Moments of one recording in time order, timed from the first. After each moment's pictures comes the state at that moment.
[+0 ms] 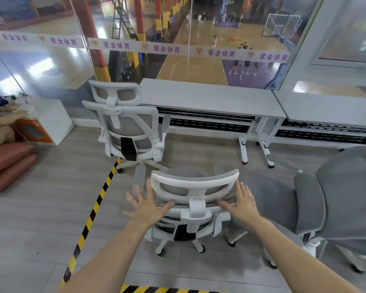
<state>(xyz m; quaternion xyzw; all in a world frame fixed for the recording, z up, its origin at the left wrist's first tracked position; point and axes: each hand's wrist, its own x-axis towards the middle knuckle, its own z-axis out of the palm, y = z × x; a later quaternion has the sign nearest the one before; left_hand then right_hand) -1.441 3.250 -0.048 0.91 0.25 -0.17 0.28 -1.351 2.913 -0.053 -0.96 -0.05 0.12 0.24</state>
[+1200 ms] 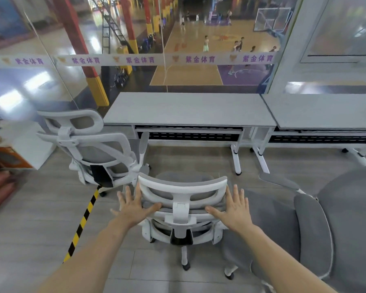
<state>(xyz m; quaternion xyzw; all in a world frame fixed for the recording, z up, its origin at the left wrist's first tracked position) -1.209 3.196 -0.027 0.92 0.22 -0.23 0.23 -1.147 2.838 -0.063 -0.97 -0.05 0.13 0.20</state>
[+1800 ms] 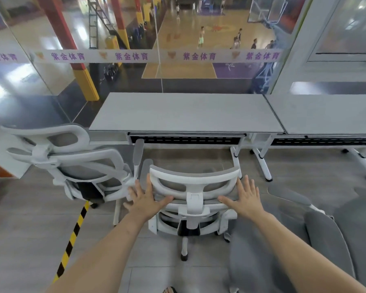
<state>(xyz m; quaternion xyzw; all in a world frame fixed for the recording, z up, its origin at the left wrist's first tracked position) -1.042 3.204 -0.025 0.92 0.20 -0.21 0.24 -0.972 2.850 -0.064 -0.97 -0.02 0.13 0.19</state>
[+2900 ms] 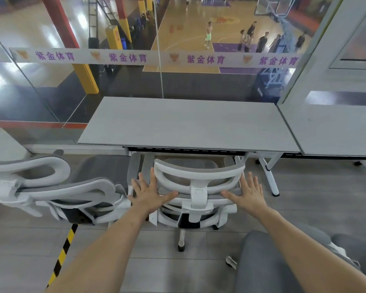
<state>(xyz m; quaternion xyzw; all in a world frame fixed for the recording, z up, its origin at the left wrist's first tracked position) -0.830 3.233 -0.025 0.92 0.19 -0.21 0.26 -0.760 2.876 -0.056 -0.96 0.00 0.18 0.20</state>
